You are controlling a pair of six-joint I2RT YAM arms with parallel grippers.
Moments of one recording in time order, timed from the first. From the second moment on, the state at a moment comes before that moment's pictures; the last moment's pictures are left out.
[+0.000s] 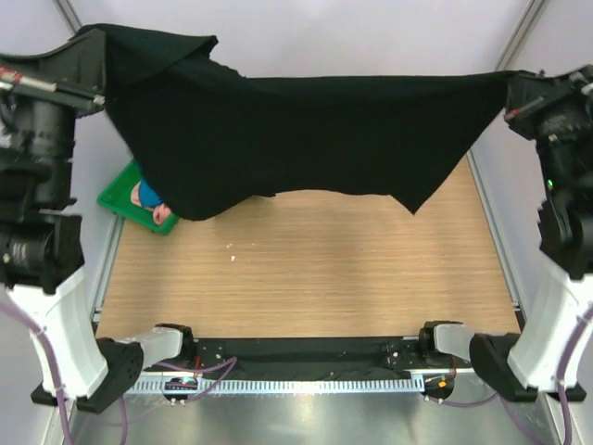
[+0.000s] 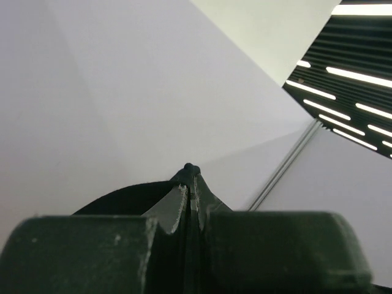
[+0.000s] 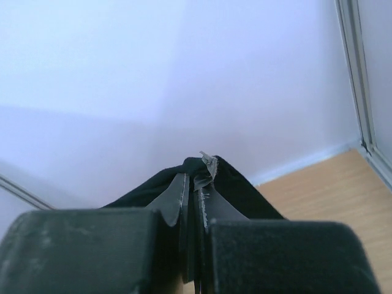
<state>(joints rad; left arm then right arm) -0.14 1.23 2.20 -0.43 -0.02 -0.68 -0.01 1.25 2.22 -0.86 0.12 0.52</state>
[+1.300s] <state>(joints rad) -0.15 1.17 2.36 -0.29 0.03 -0.68 -0.01 0.95 2.10 -0.74 0.29 0.47</state>
